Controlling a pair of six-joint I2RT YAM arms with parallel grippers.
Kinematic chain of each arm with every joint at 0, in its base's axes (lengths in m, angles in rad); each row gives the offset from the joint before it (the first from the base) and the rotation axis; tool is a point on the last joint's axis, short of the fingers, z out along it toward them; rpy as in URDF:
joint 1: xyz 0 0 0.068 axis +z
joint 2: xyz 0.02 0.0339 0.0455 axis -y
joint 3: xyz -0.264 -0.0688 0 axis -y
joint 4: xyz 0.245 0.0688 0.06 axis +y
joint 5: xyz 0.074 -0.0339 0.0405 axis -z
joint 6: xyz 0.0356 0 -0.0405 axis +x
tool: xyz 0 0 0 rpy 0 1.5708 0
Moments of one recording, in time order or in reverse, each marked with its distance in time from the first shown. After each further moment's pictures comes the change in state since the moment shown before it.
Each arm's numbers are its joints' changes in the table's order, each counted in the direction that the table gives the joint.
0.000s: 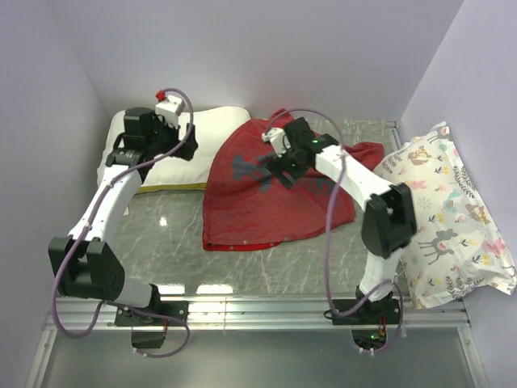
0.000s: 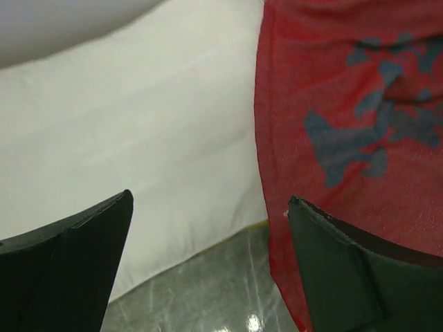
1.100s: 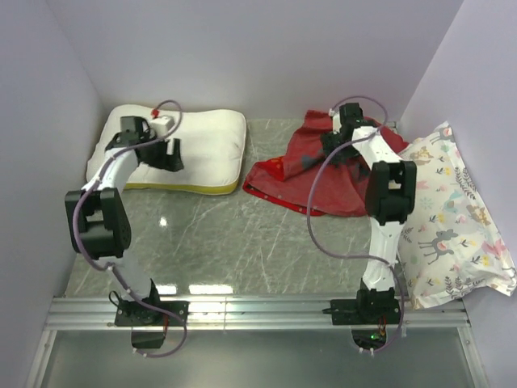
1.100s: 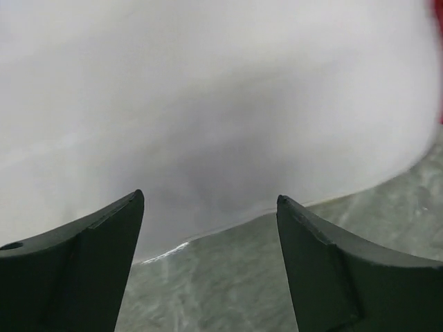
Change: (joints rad) left arm 0.201 -0.370 0.087 0.195 0.157 0.112; right arm -0.430 -0.476 0.365 -0.069 0.154 0.179
